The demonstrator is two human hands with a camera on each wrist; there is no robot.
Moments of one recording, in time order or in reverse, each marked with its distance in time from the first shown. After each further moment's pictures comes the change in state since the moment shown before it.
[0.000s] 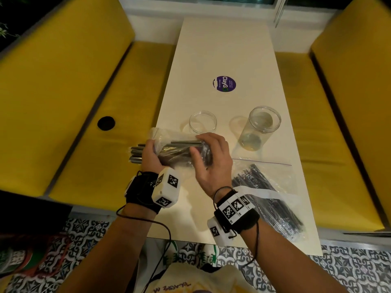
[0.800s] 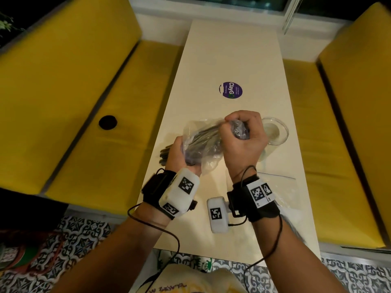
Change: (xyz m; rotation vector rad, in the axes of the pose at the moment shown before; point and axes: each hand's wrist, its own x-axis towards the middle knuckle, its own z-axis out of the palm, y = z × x) left_hand -0.022 -0.006 0.055 -0.113 -0.229 -0.196; right_hand 0.087 -0.017 -0.019 0.278 0.321 0.108
